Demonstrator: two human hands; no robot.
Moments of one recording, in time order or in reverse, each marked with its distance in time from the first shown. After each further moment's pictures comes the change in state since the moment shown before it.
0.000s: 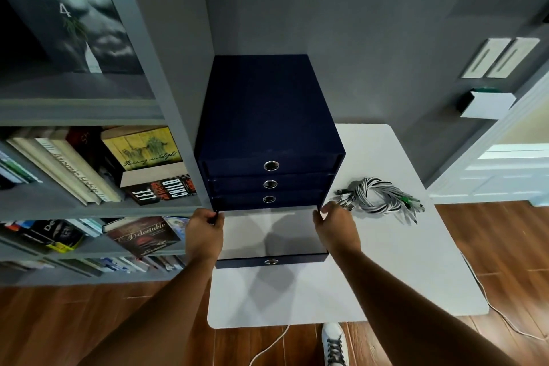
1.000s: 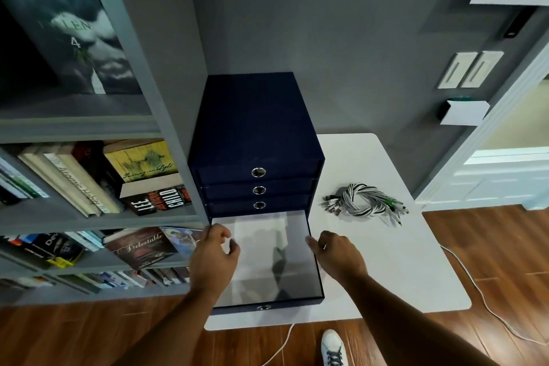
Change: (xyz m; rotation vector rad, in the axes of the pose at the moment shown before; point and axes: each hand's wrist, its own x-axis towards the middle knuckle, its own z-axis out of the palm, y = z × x) left_hand -0.062 0.005 -0.009 0.238 -0.077 0.399; right_hand -0.046 0.039 -0.022 -0.182 -0.153 -0.101
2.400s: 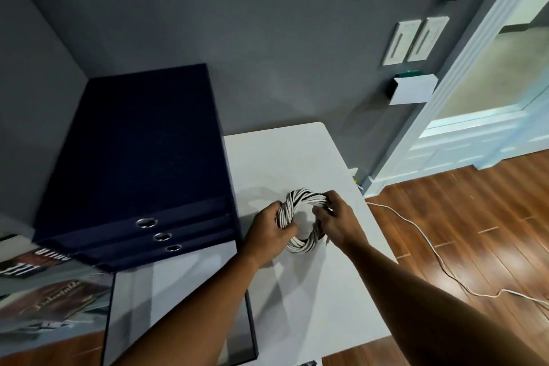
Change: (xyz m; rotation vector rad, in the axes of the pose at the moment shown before) left_hand 0.083 0.200 0.183 -0.462 -0.616 0.016; right_hand 0.115 0.130 -0.085 0.553 0.159 0.097
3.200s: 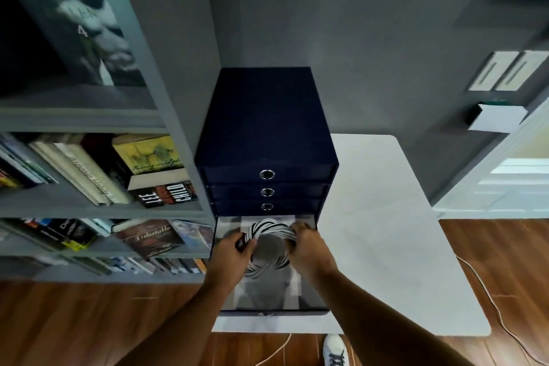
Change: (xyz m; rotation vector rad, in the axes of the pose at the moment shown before) left_hand -0.170 -0.128 -0.154 0.253 0.448 -0.167; right_hand -0.130 -0.105 0.172 -0.329 -0.274 -0.261
